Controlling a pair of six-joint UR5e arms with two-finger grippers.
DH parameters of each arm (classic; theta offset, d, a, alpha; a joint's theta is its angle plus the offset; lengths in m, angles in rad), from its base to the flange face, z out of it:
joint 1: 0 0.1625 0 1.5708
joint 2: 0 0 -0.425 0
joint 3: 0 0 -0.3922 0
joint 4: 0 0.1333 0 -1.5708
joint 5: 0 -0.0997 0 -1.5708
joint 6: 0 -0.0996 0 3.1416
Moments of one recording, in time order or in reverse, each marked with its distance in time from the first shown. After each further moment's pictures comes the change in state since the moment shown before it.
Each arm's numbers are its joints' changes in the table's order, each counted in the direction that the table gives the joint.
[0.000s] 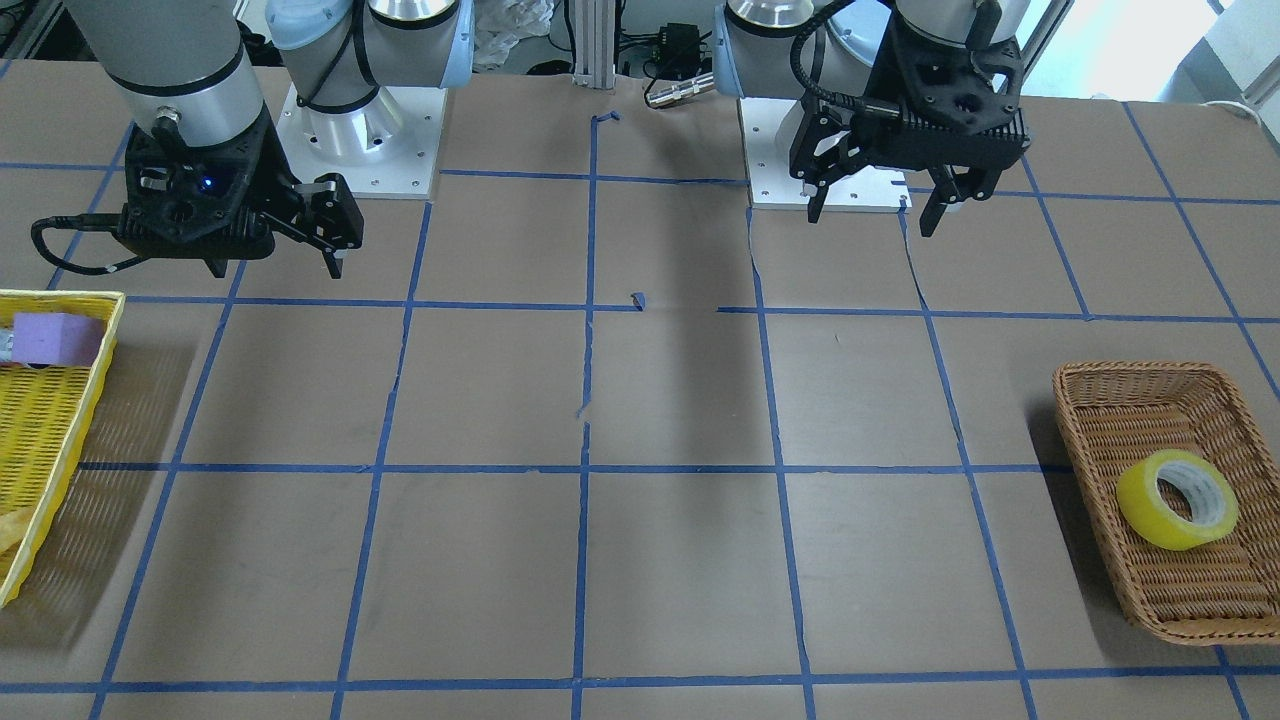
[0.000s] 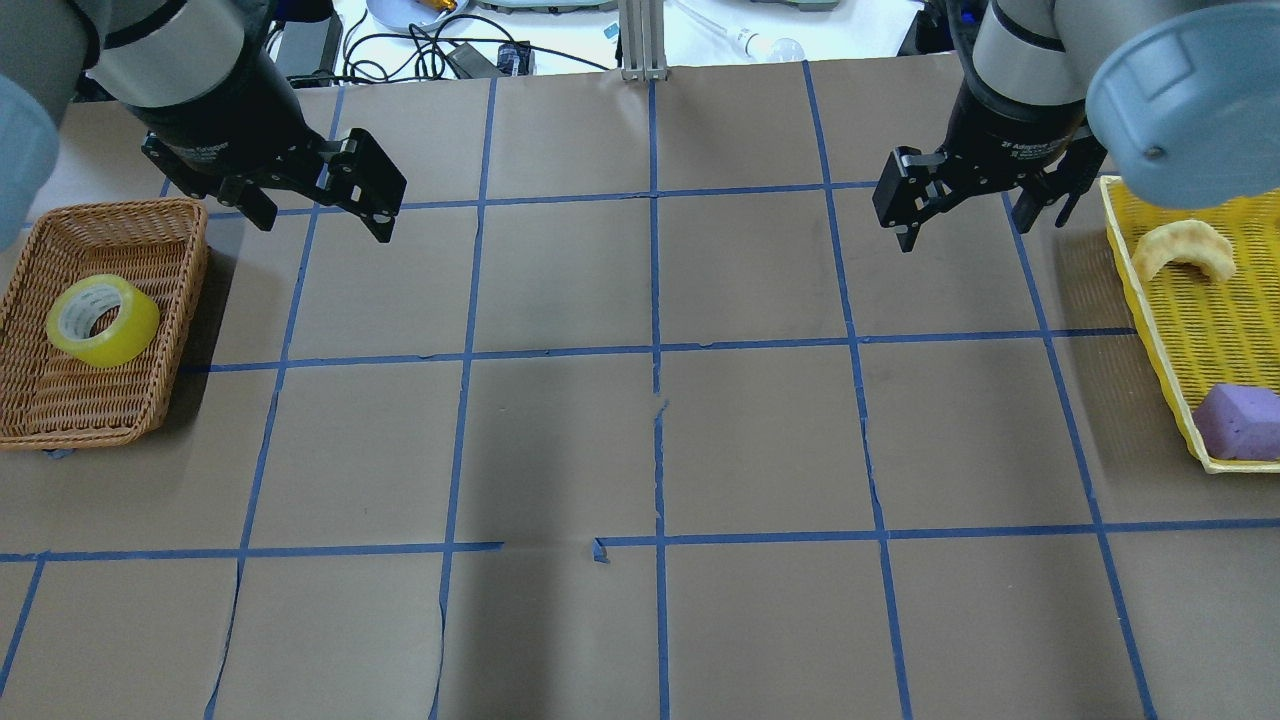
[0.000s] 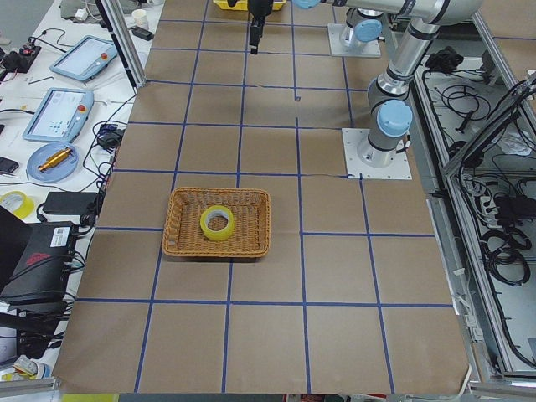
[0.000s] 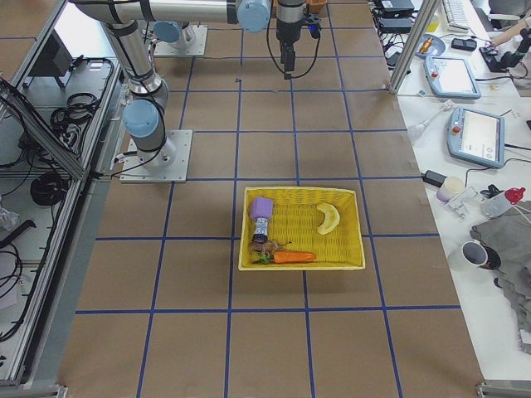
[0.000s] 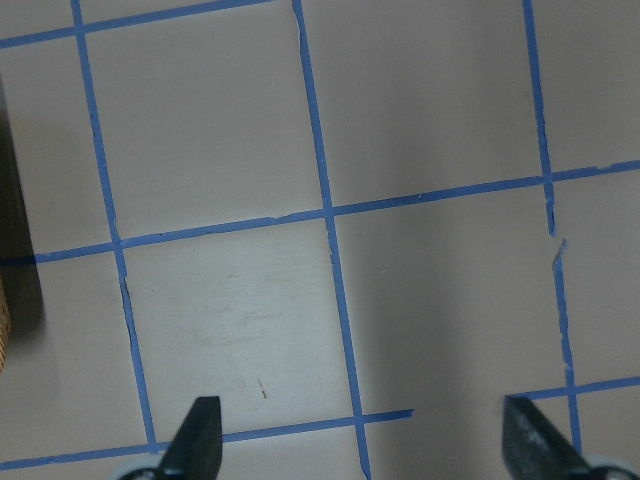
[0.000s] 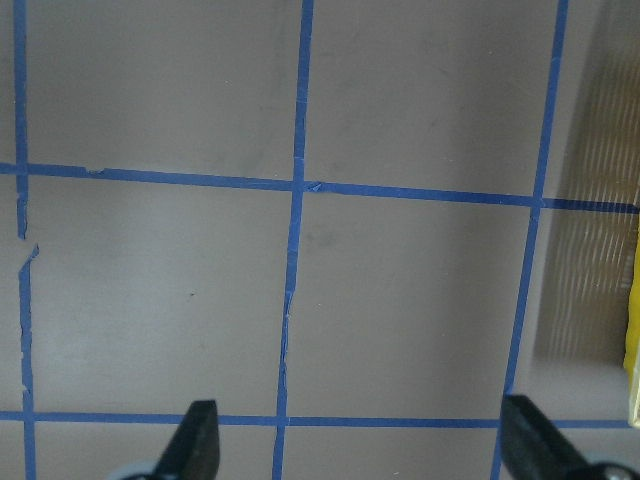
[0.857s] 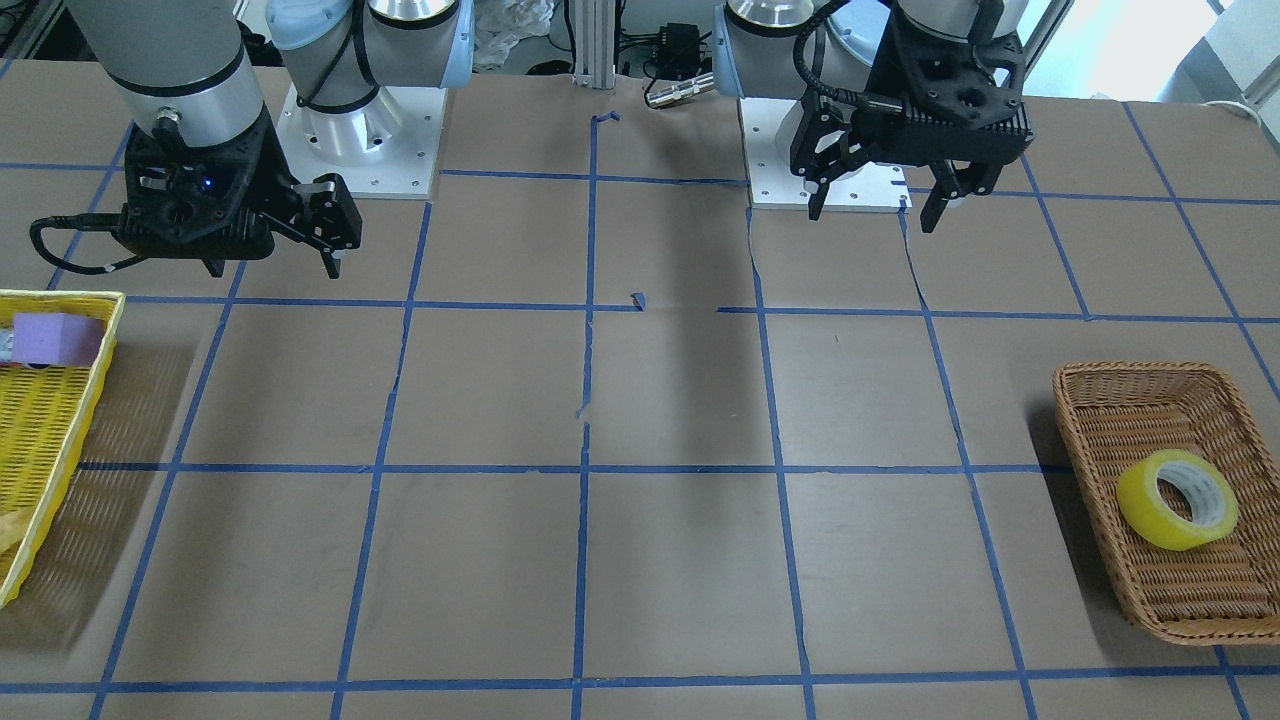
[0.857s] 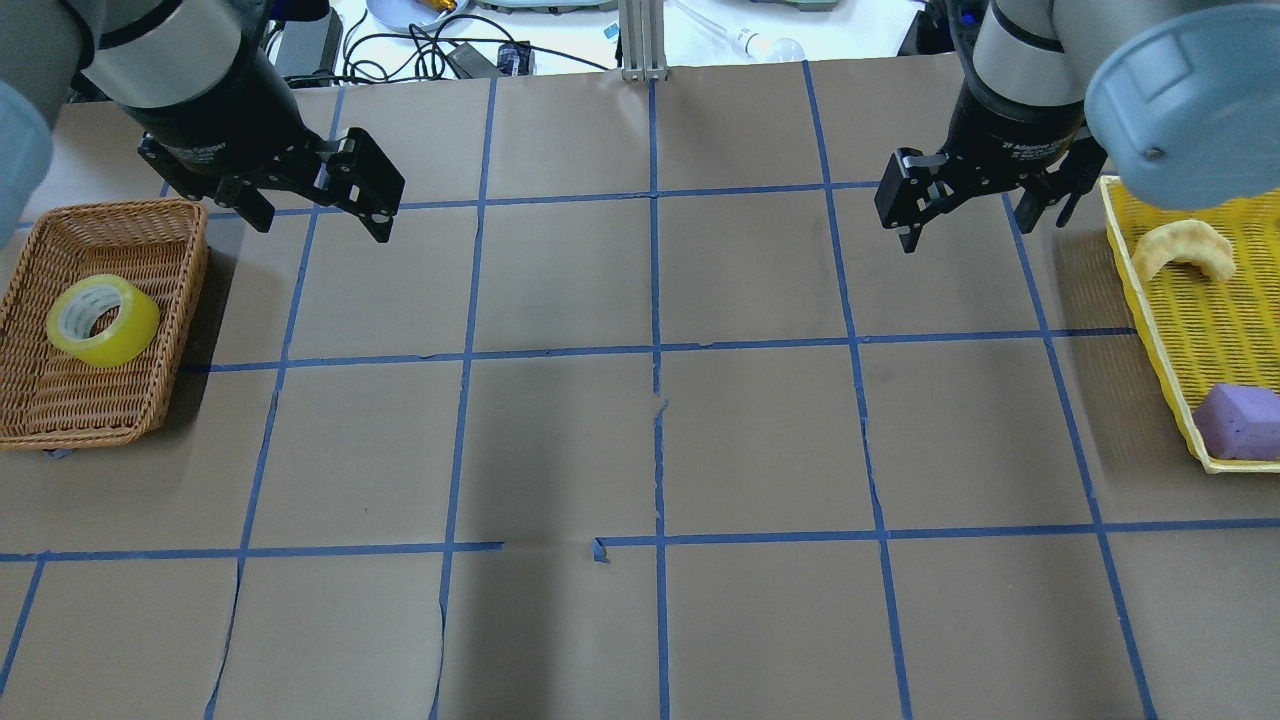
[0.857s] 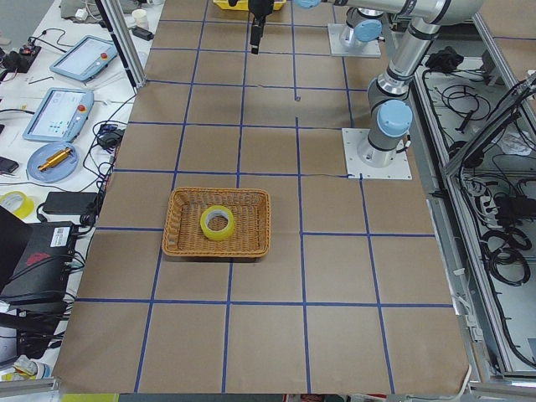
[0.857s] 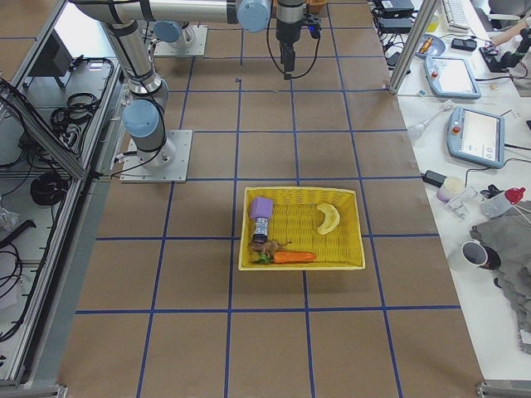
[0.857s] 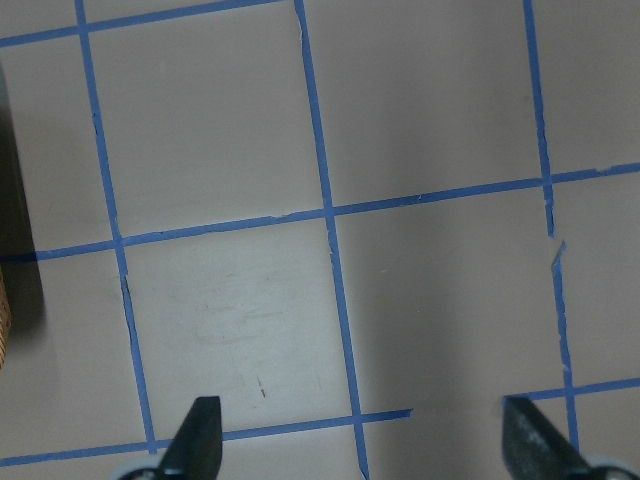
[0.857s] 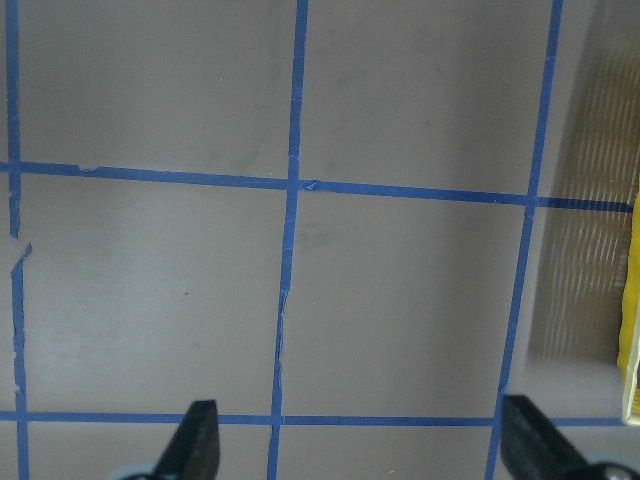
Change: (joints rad) left arm 0.001 0.005 0.000 -0.004 -0.001 0.017; right arm 0.000 0.000 0.001 0.001 0.009 0.000
